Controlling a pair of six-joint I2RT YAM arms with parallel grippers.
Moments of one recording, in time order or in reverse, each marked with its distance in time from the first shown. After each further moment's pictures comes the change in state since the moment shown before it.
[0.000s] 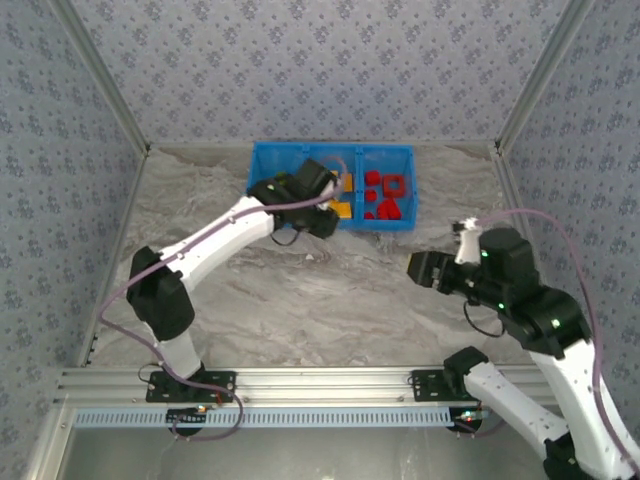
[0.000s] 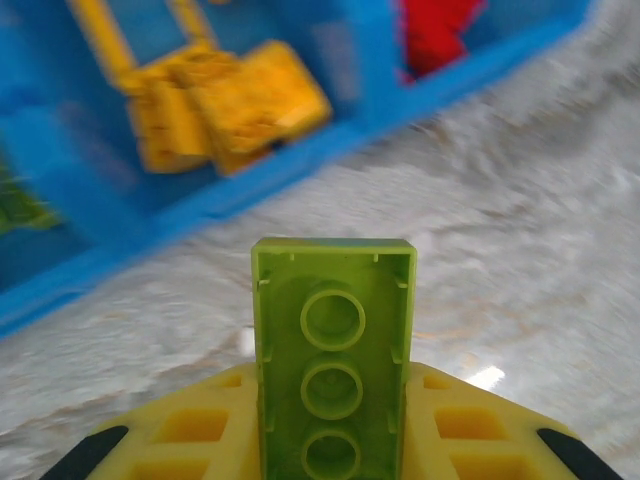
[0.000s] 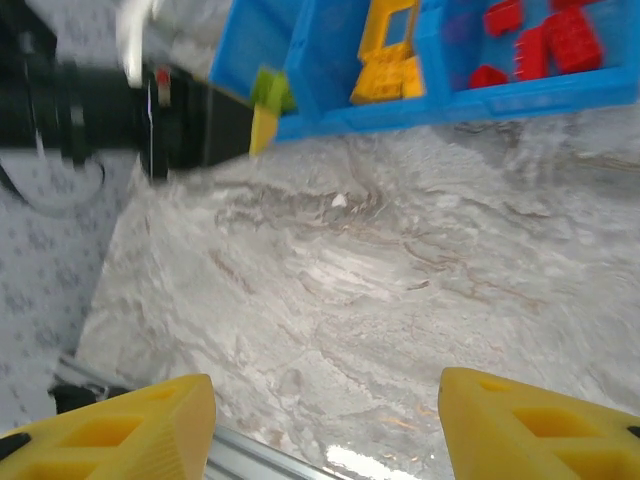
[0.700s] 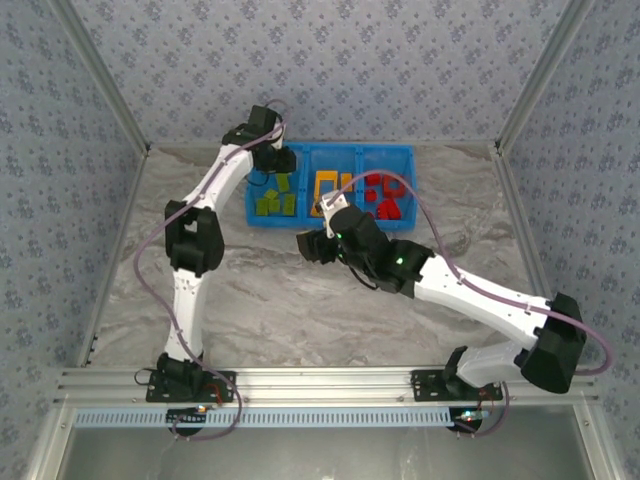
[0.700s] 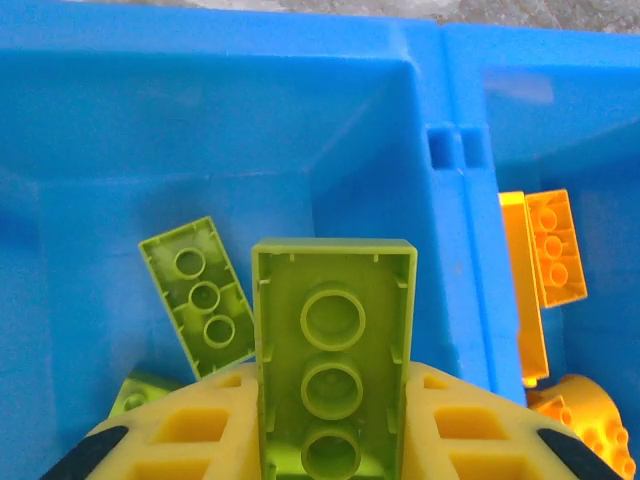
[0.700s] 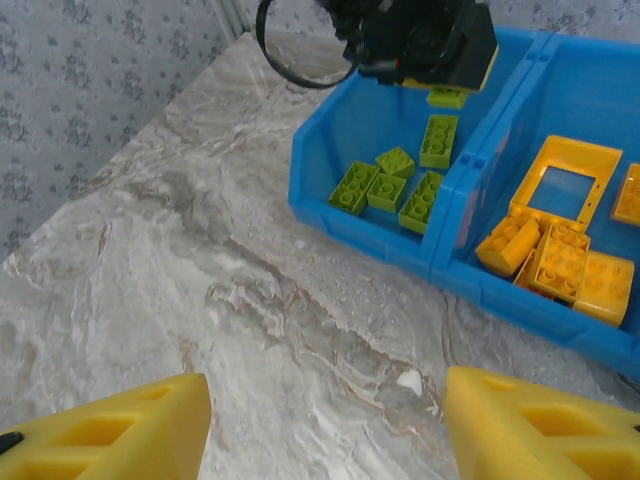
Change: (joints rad) left arm 0.402 0.631 0.656 0.012 0.206 -0.055; right arm 0.404 0.612 0.004 0.744 0.400 -0.222
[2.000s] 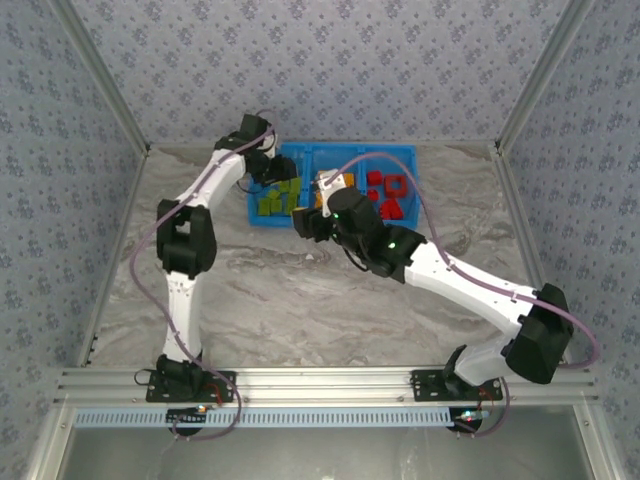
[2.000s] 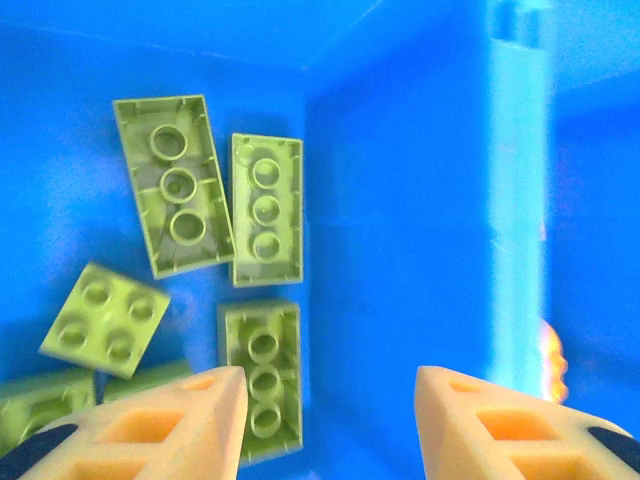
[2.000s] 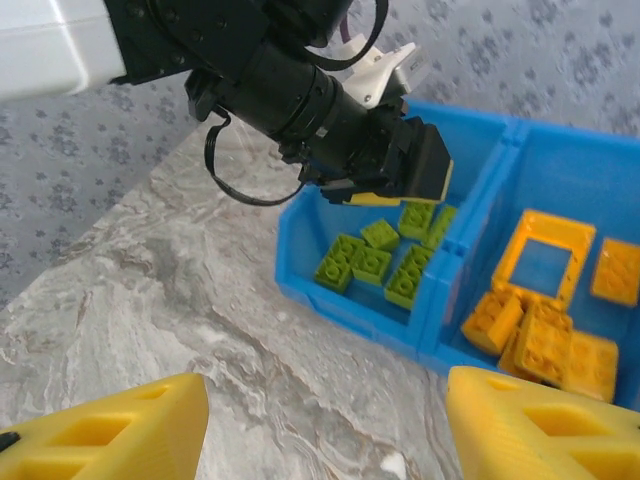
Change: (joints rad) left arm 0.027 -0.157 -0.255 0.047 0.133 -0.129; right arm -0.031 0.080 0.089 0.084 0.025 -0.061
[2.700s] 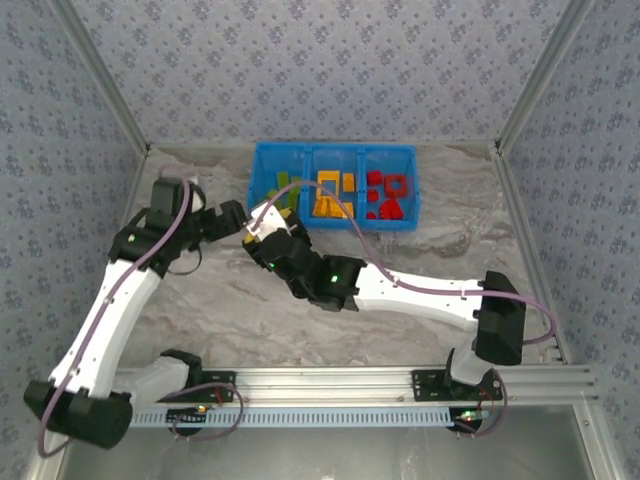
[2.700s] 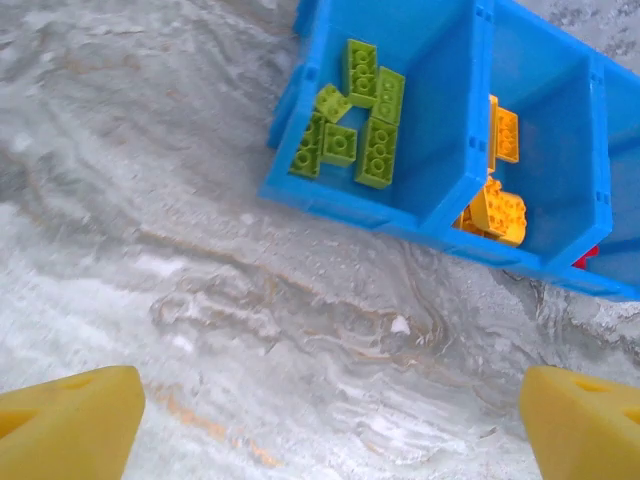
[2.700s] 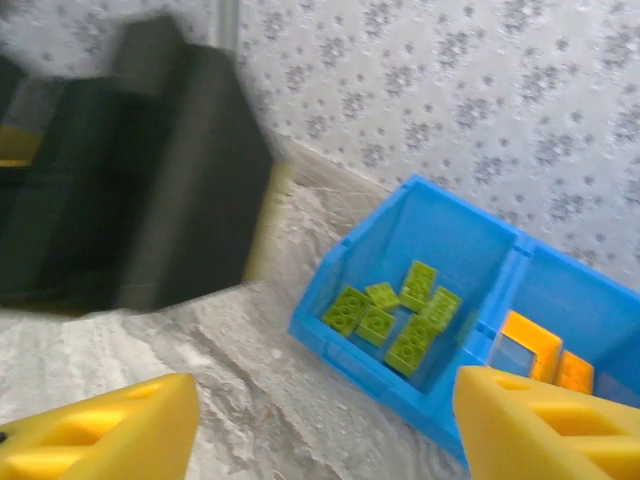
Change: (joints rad) left arm 0.003 -1.198 -0.876 -0.091 -0.299 -0.153; right arm 0.313 0.202 0.146 0.060 0.470 -0.232
